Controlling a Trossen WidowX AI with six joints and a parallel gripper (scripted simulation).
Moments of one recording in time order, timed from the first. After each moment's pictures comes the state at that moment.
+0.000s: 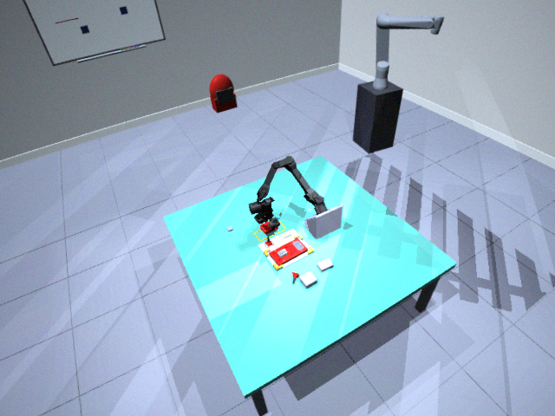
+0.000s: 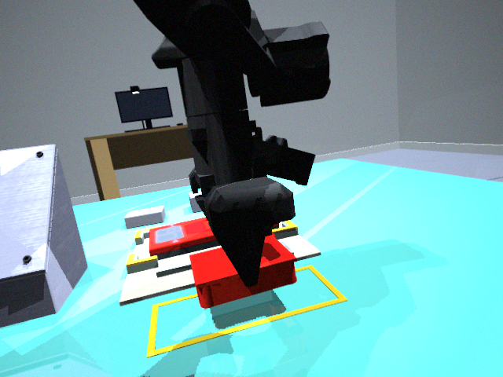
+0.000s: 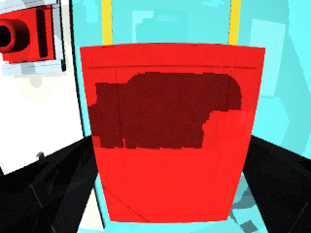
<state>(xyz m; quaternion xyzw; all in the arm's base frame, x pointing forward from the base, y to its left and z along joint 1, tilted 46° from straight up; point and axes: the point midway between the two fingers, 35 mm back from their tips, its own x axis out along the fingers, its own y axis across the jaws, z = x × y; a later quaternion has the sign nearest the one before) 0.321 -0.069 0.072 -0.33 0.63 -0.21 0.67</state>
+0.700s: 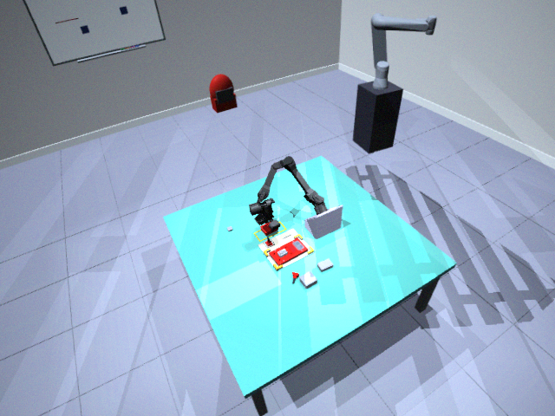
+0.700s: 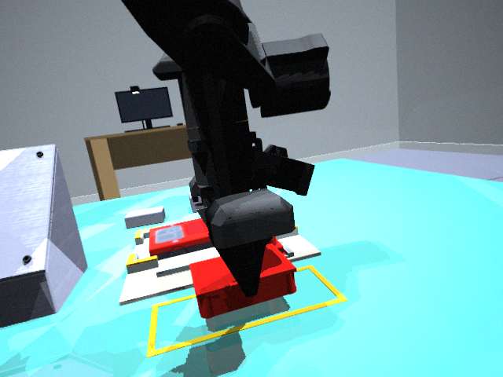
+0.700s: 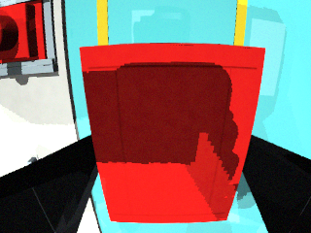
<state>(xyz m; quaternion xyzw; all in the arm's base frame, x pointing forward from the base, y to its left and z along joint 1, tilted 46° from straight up) 0.321 -0.076 0.065 -0.33 0.63 -0.21 0.67</state>
